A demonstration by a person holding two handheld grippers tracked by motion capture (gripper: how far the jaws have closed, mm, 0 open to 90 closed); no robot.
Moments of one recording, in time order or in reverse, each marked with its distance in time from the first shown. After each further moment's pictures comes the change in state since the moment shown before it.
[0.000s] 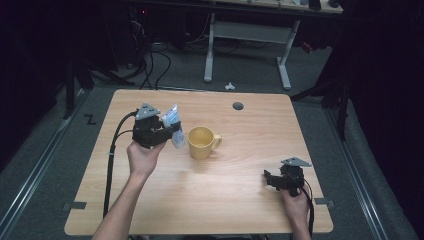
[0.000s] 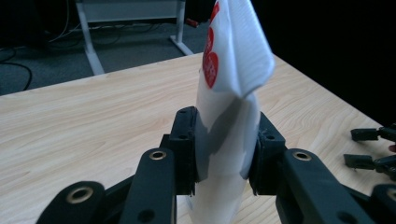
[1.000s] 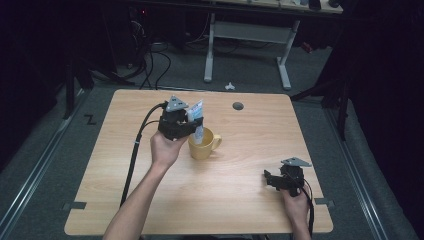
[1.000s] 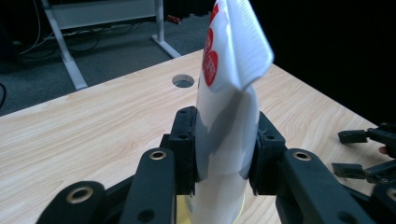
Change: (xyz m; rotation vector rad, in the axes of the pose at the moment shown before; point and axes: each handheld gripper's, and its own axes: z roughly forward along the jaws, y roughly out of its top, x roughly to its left) left arm -0.031 0.022 0.051 0.041 -0.046 0.079; right arm 0.000 0.000 0.000 -0.001 -0.001 0.000
